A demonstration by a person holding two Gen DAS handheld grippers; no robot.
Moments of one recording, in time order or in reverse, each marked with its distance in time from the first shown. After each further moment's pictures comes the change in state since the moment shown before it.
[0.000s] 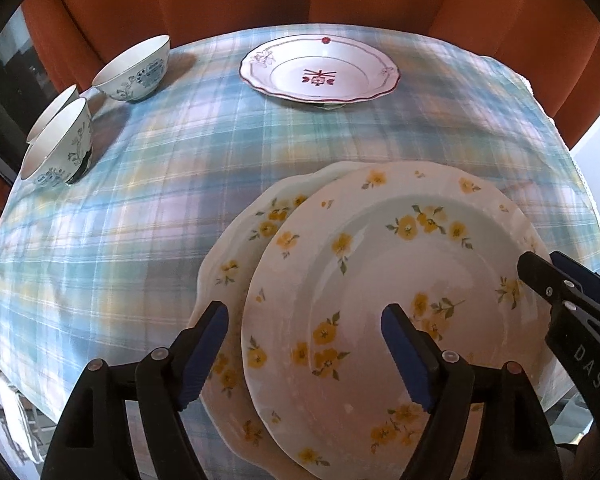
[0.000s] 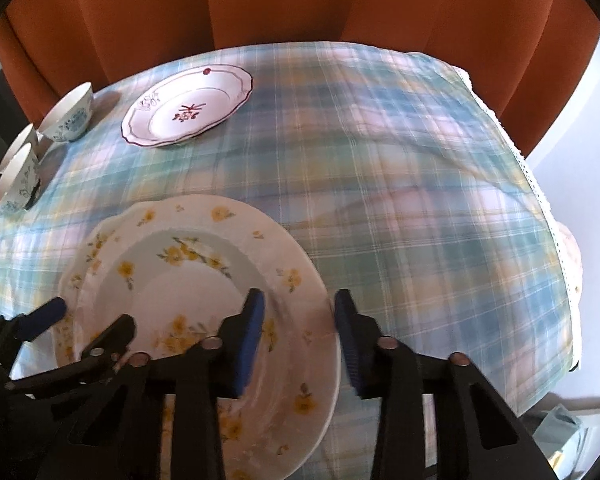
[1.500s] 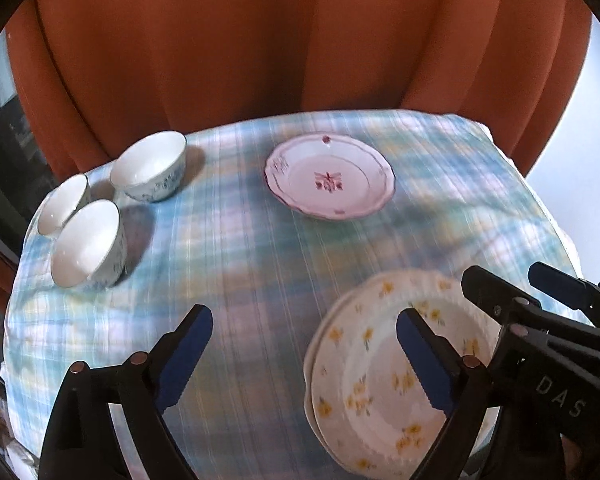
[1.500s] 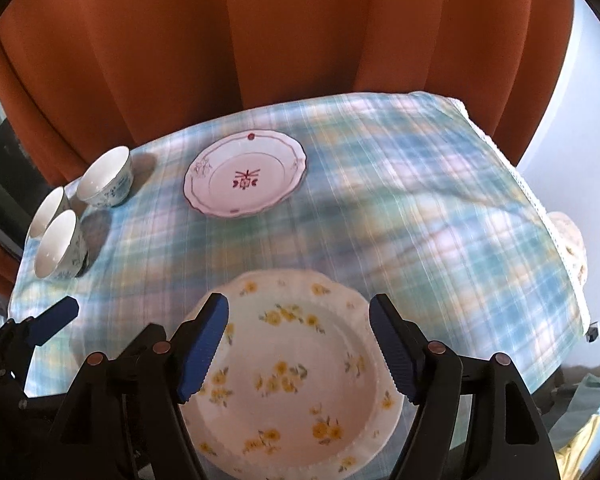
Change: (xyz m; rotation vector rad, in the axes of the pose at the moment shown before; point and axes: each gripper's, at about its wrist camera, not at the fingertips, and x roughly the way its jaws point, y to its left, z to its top) left arm -0.070 0.064 0.052 0.130 -0.223 -0.097; right arm -0.067 0.079 0.037 0.140 -0.119 0.024
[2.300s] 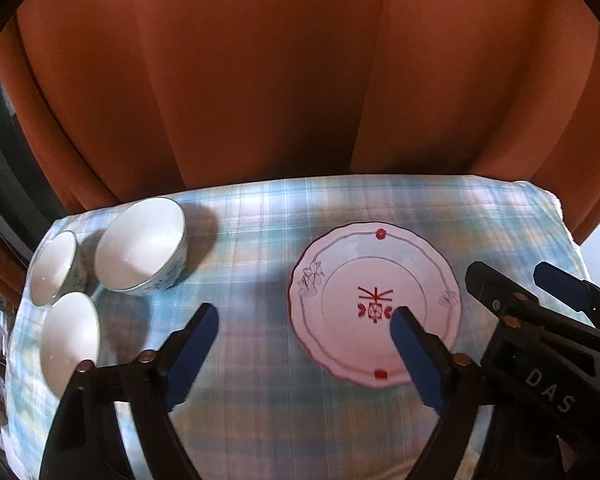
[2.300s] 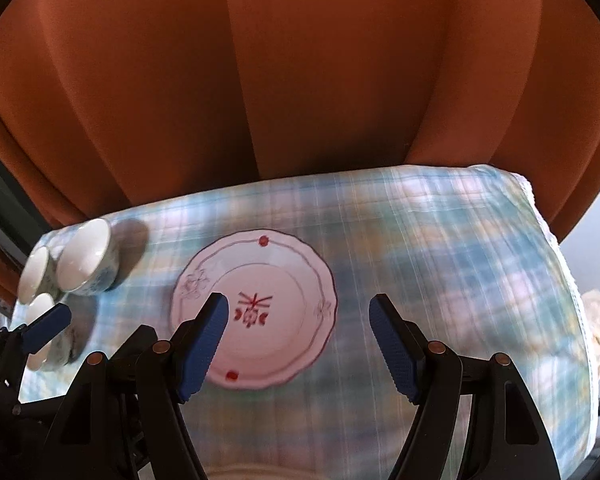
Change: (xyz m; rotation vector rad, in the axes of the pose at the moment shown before) left arm 0.092 0.011 0.120 -0.113 -0.076 0.145; right arm 0.101 0.008 0.152 -0.098 -0.064 0.082
